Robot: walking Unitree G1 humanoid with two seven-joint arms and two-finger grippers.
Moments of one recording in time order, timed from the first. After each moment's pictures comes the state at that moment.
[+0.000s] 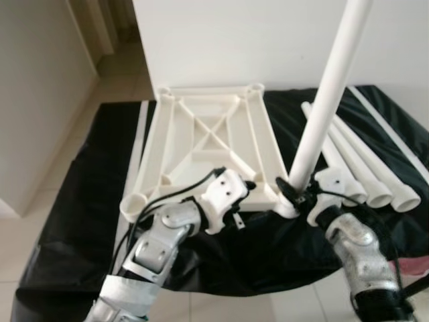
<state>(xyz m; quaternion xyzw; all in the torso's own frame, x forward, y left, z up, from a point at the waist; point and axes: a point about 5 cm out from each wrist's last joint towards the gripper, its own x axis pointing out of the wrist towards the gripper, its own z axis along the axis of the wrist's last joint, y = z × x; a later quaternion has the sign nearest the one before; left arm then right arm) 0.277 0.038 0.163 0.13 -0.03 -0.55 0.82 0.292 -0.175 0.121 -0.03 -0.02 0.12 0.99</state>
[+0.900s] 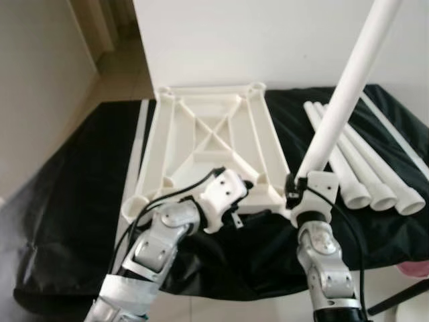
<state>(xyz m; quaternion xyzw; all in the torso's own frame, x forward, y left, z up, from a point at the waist) 0.278 0.037 0.164 0.14 -0.03 -0.54 0.83 0.278 -0.151 0.129 0.02 0.00 -0.10 0.99</state>
